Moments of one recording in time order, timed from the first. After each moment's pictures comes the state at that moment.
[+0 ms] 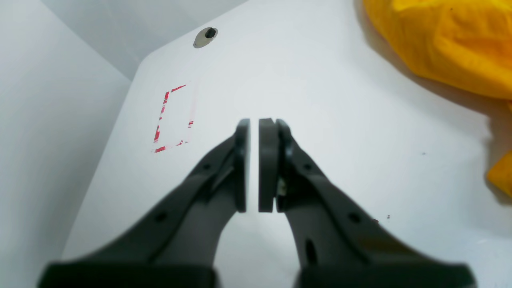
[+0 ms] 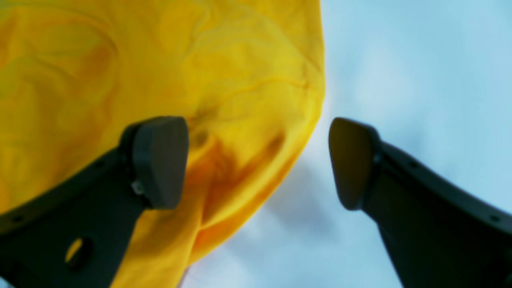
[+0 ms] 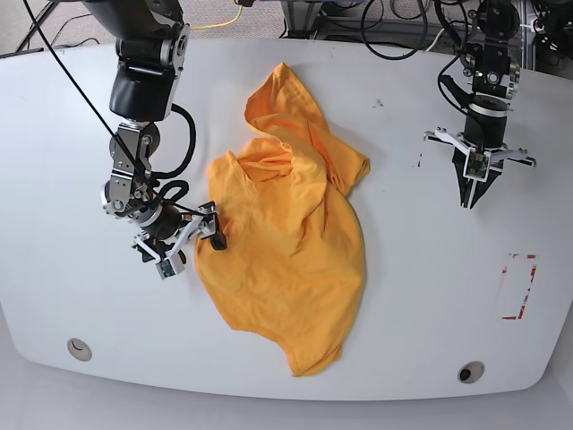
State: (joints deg) left arm 23.1 -20.1 -5.4 103.7 5.3 -1.7 3.5; right arm 17.8 7.1 15.6 61.1 2.0 40.5 -27.9
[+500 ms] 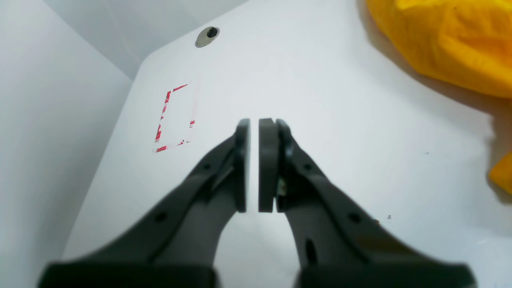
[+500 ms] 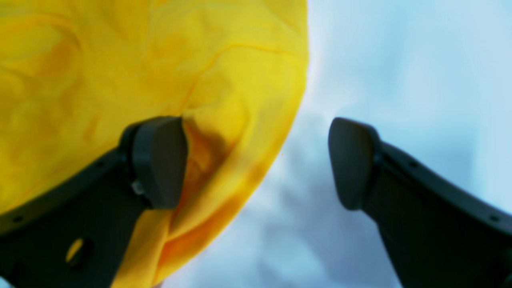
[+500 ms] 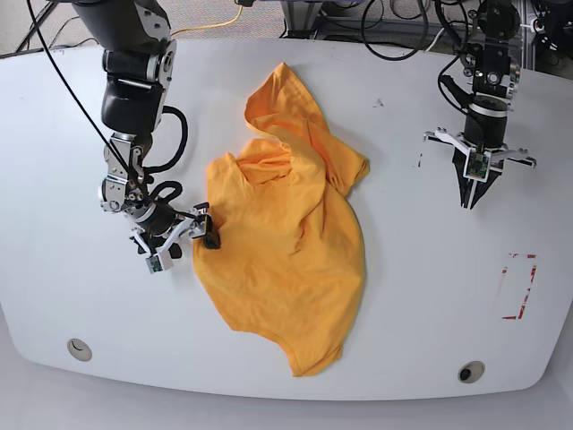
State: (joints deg) left arm 23.1 -20.1 -5.5 103.7 5.3 -1.7 3.5; right arm 21.3 9.8 15.7 47.6 2.5 40.5 -18.9
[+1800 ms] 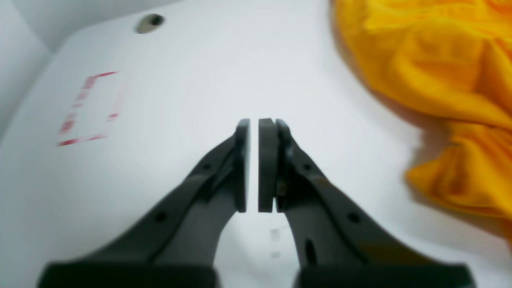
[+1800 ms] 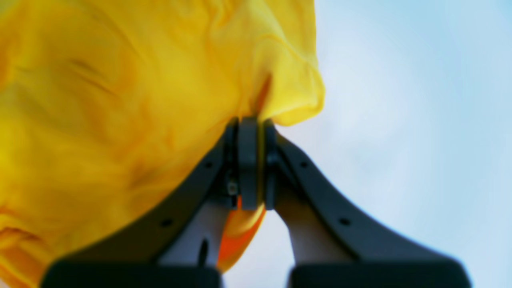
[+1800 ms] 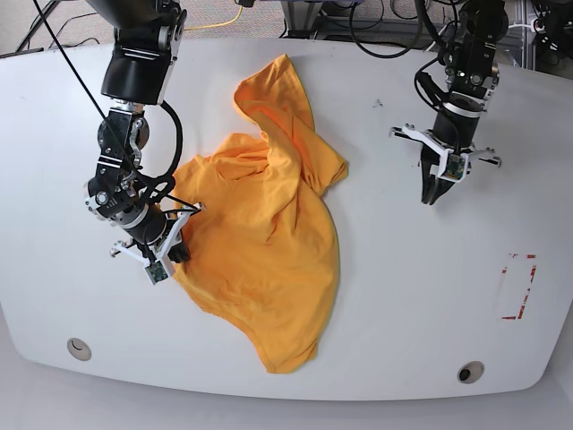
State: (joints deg) left arm 20.9 -20.7 5.0 103.8 -6.9 -1.0 6.0; right arm 12.7 7.3 15.3 83.1 2.1 40.7 -41.6
